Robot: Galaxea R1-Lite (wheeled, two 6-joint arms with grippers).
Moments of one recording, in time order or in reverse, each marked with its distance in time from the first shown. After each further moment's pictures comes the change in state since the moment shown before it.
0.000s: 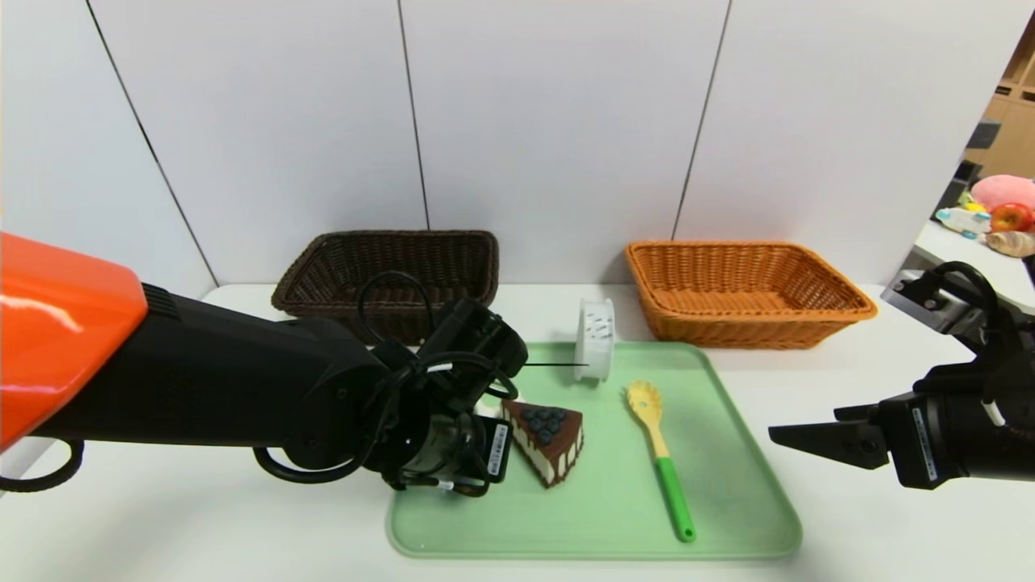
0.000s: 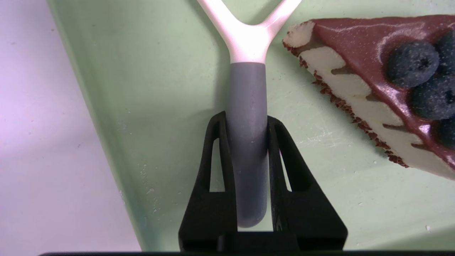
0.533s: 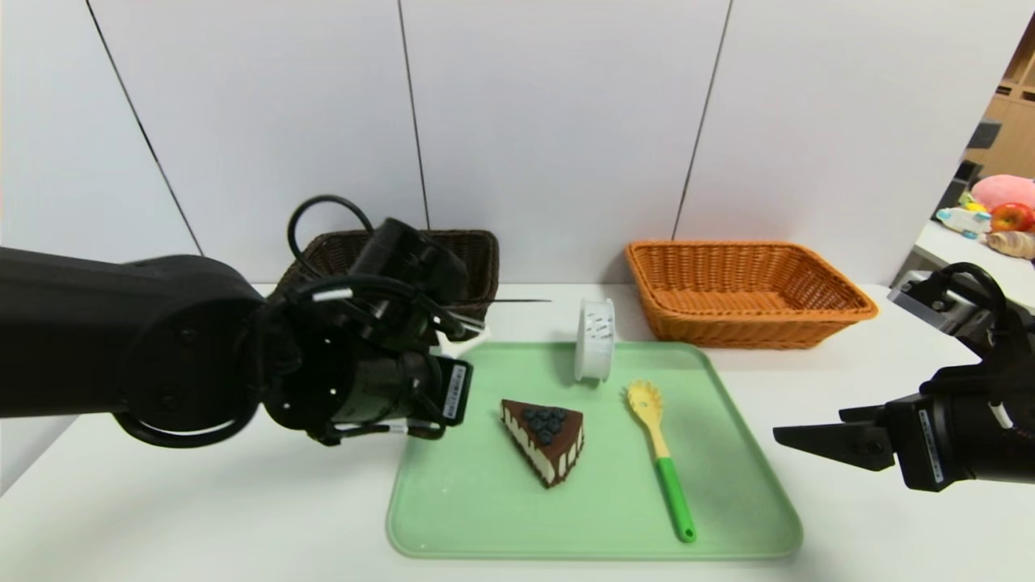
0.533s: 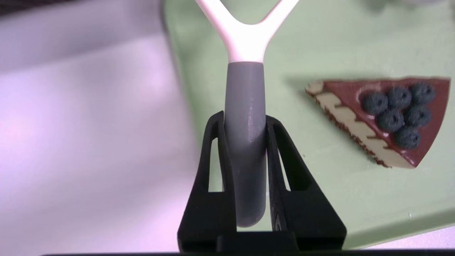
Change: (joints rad) left arm 0.066 -0.189 -0.041 0.033 0.093 0.115; right arm -0.009 -0.010 0.007 0.000 0.000 0.000
